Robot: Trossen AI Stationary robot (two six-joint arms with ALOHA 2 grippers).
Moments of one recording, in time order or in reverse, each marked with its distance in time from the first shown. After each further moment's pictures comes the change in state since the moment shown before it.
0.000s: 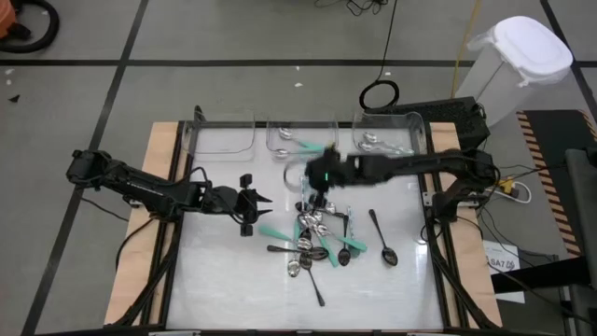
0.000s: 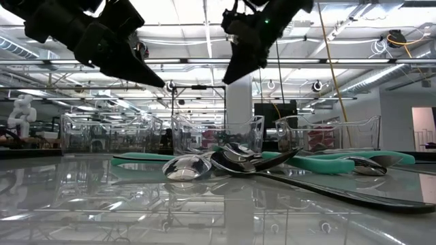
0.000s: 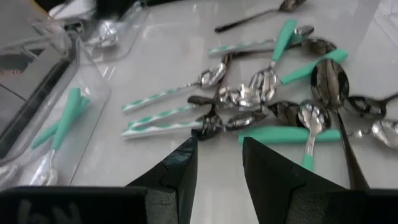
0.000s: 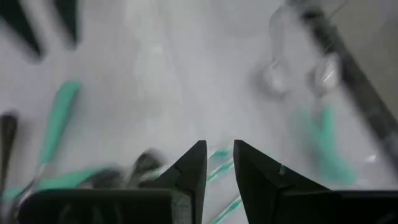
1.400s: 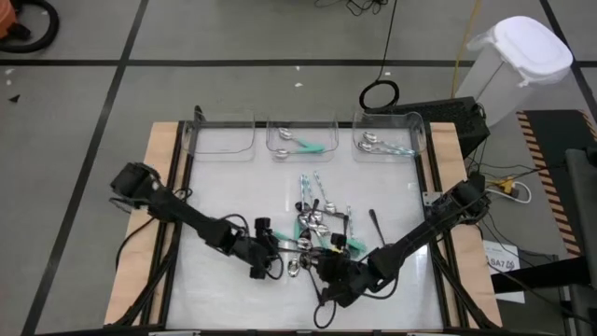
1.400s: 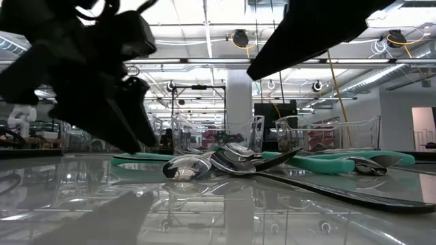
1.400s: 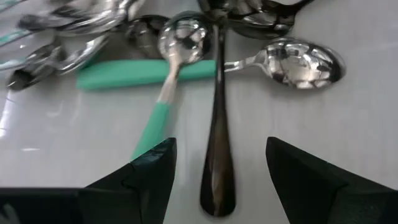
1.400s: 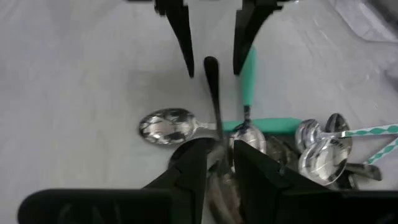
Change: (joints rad) left arm -0.312 0.534 0.305 -0.179 -0.075 -0.311; right arm 0.659 0.200 -0.073 0.209 0.461 0.357
